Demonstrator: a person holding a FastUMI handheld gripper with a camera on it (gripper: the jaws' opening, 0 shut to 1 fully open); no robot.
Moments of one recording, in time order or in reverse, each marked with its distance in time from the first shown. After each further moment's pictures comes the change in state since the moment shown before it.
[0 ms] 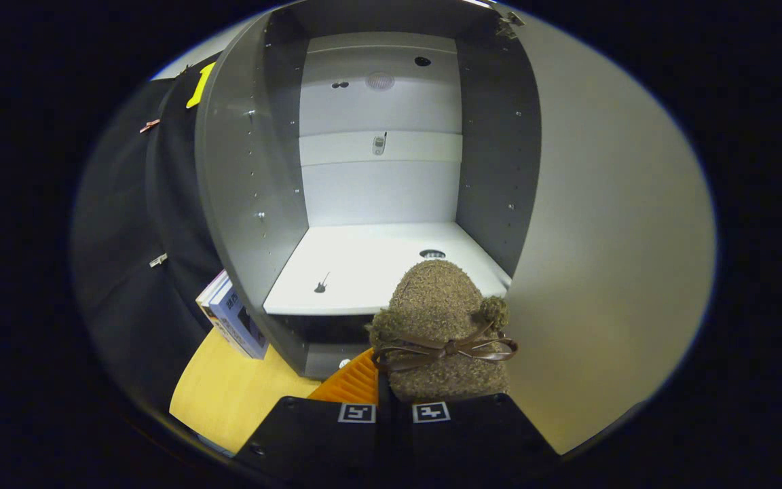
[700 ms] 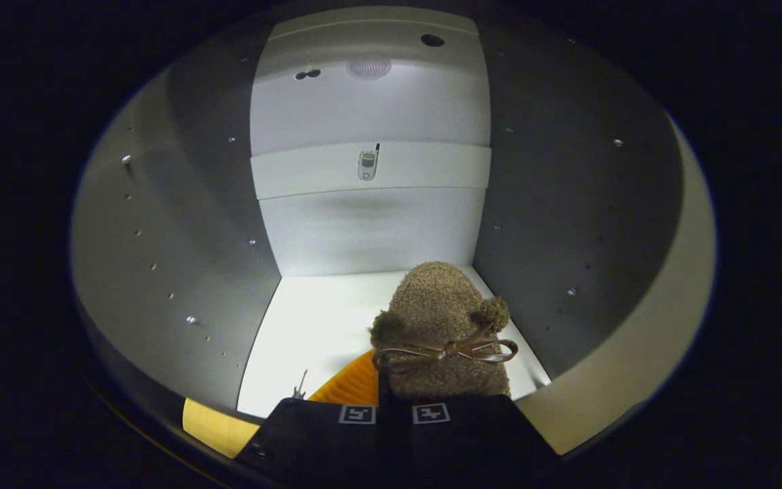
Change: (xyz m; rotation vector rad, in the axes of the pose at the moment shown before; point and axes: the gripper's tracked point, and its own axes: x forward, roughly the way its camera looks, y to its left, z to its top) arm 0.152 0.004 0.095 0.004 0.047 -0.007
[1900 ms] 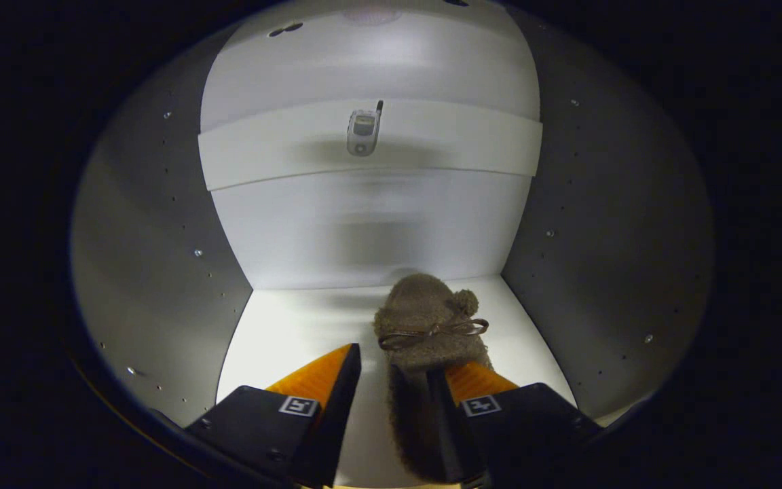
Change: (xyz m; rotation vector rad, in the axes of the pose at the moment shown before) arm 0.071 0.007 0.006 -0.006 0.053 -0.003
